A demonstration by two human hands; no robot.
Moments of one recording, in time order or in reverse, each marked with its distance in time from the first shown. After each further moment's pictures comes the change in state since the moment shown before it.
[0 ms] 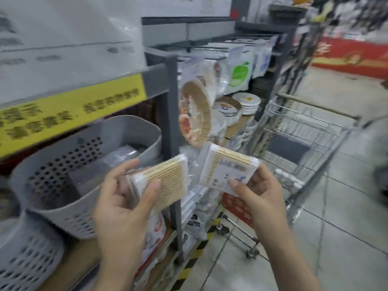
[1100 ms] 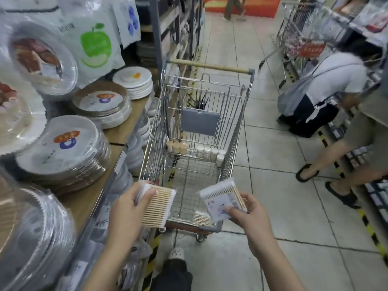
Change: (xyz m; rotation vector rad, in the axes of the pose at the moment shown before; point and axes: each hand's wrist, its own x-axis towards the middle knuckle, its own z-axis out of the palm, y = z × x) left_hand 0.064 -0.185 0.340 0.406 -0.846 -0.217; right_hand 0.112 0.121 -0.277 -0.115 0.630 0.495
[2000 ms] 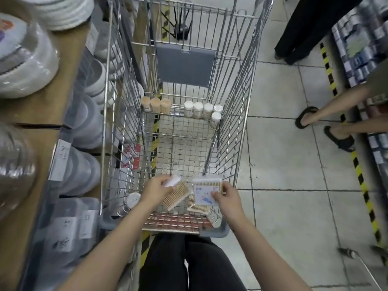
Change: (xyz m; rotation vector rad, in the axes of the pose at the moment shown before) left_hand 0.183 -0.178 0.186 0.341 -0.622 -0.375; right_hand 0.186 0.142 0.052 -0.281 0.100 0.431
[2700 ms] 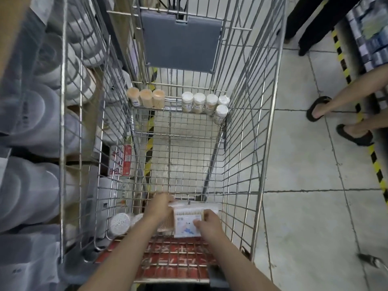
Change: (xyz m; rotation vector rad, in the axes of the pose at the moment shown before) left_hand 0.111 -0.065 0.070 0.363 -0.195 -0.007; right_hand 0.099 0.096 0.090 -0.081 -0.107 0.333
